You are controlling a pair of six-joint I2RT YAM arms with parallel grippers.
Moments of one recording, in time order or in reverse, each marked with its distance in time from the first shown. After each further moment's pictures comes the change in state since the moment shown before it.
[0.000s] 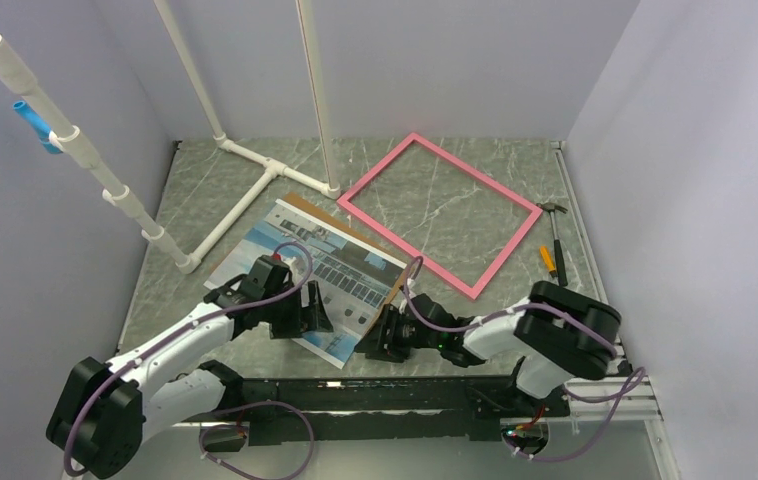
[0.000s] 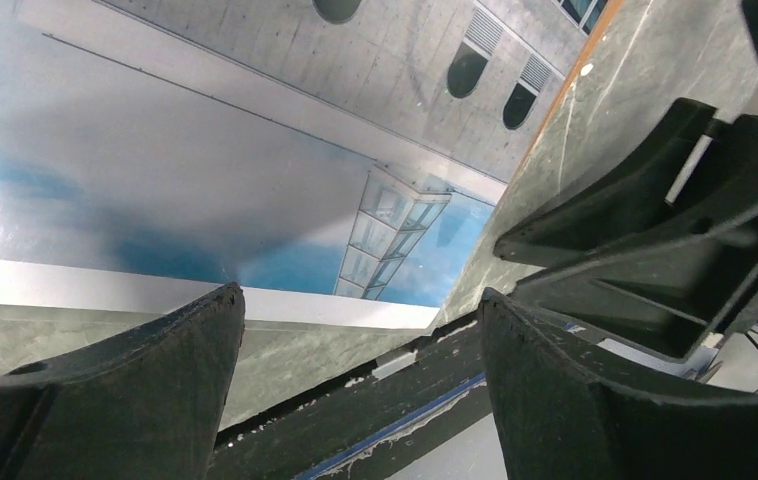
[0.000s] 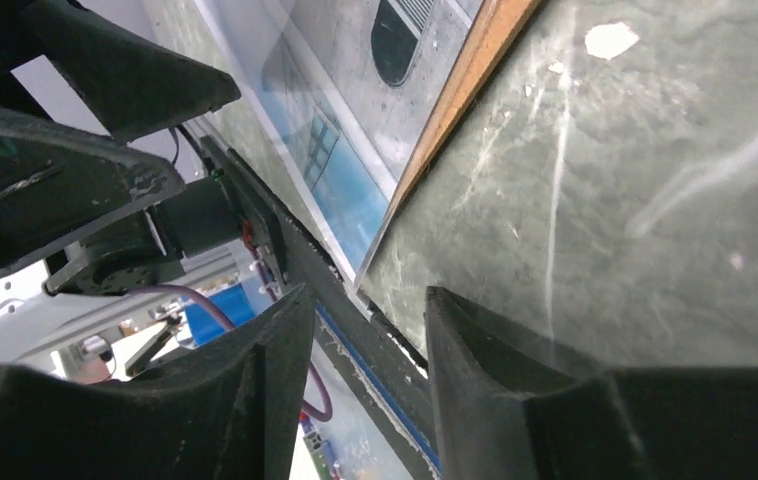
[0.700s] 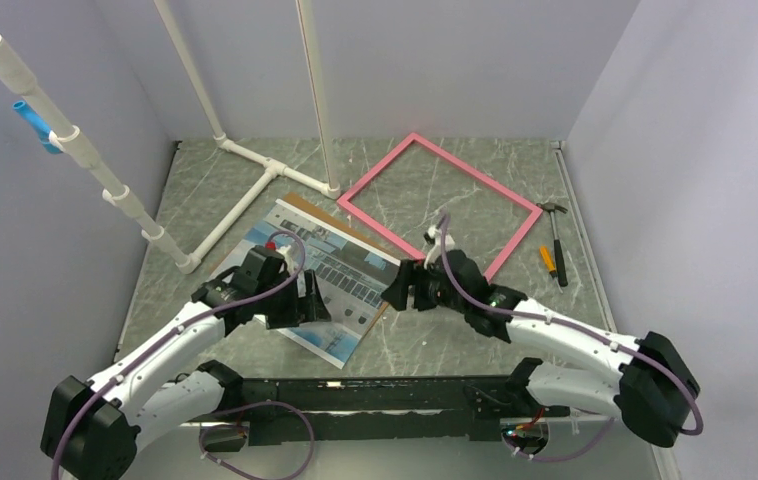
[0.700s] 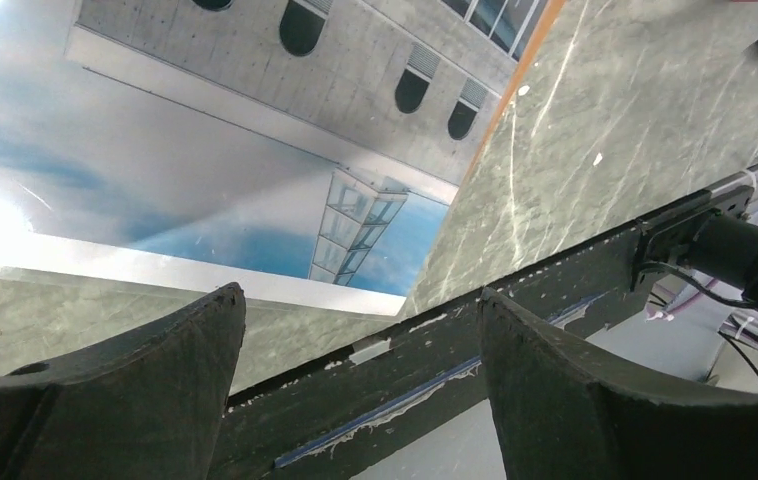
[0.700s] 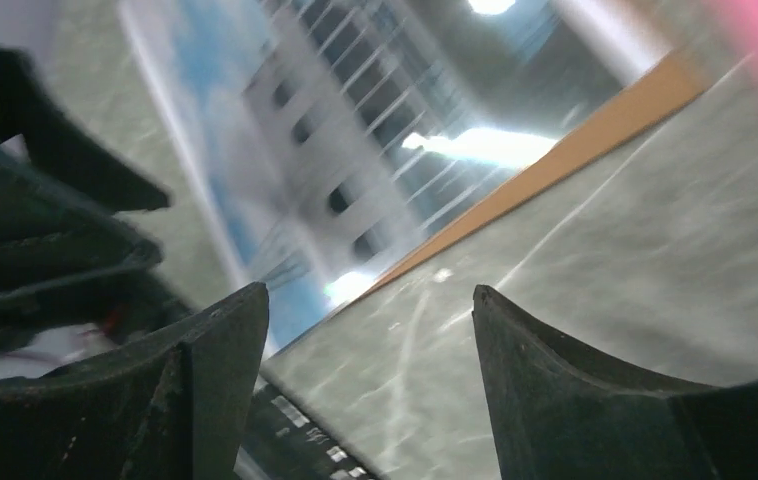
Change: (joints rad) left arm -0.001 -0.076 0.113 -0.124 -0.039 0.003; right arm -0.232 -0.419 0.321 -0.736 0.245 -0.783
